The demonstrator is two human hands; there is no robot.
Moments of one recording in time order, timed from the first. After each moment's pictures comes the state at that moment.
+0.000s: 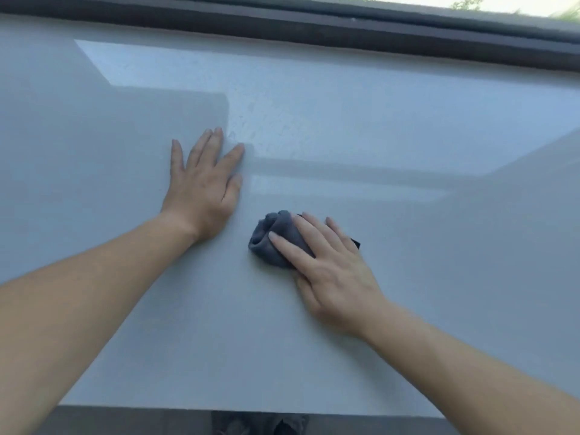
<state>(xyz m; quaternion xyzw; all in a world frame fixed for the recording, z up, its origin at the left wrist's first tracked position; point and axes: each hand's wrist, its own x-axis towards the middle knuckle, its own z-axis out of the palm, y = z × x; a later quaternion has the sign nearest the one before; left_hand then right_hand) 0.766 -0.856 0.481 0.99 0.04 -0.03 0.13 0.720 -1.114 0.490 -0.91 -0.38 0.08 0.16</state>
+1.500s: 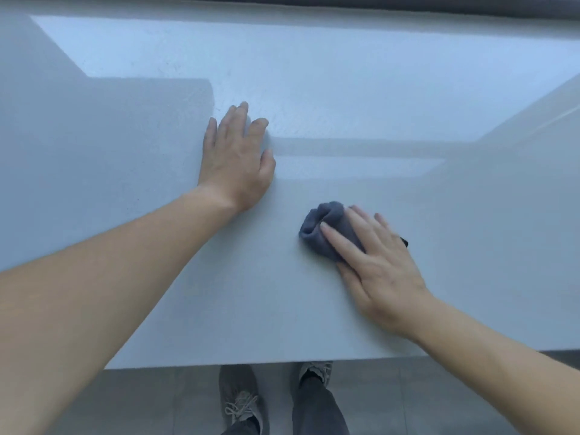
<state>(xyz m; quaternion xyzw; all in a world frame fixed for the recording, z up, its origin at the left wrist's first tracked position) 0.768 -0.927 0.495 0.98 0.03 -0.01 0.17 0.675 -1.193 0.492 -0.94 -0.30 0.05 0.12</state>
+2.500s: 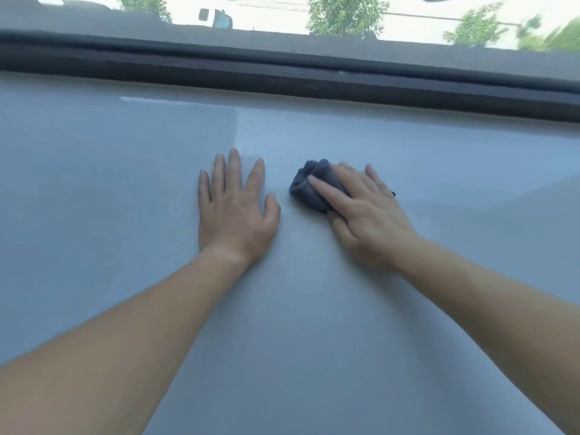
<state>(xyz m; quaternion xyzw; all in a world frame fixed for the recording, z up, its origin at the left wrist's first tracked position) 0.867 -0.930 0.486 0.98 0.16 -0.03 0.10 0.941 -1.144 0.488 -0.93 -0.36 0.07 0.11</state>
